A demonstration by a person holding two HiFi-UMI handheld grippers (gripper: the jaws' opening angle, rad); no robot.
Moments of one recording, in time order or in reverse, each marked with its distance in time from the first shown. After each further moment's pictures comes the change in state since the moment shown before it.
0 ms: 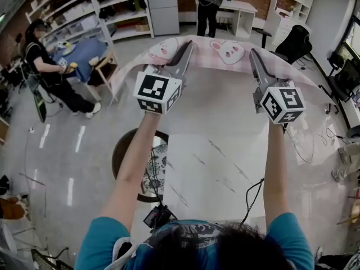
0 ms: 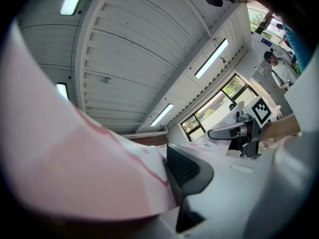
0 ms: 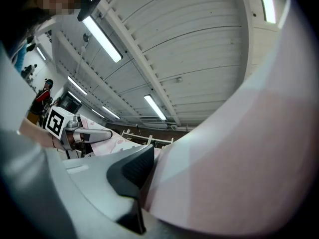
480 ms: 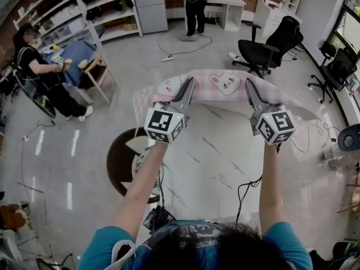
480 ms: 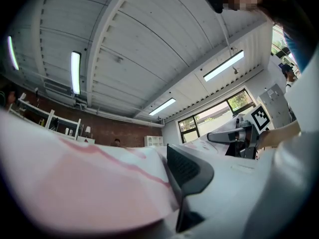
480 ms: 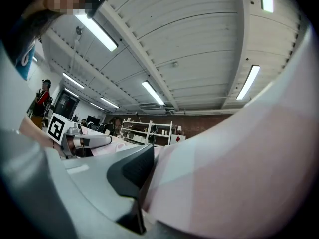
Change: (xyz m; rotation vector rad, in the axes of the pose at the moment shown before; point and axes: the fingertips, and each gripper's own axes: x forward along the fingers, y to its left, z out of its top) left arm -0.015 -0.073 -0.092 -0.274 0.080 -0.032; right arm -0.062 -0.013 -0.077 0.066 0.177 -0.010
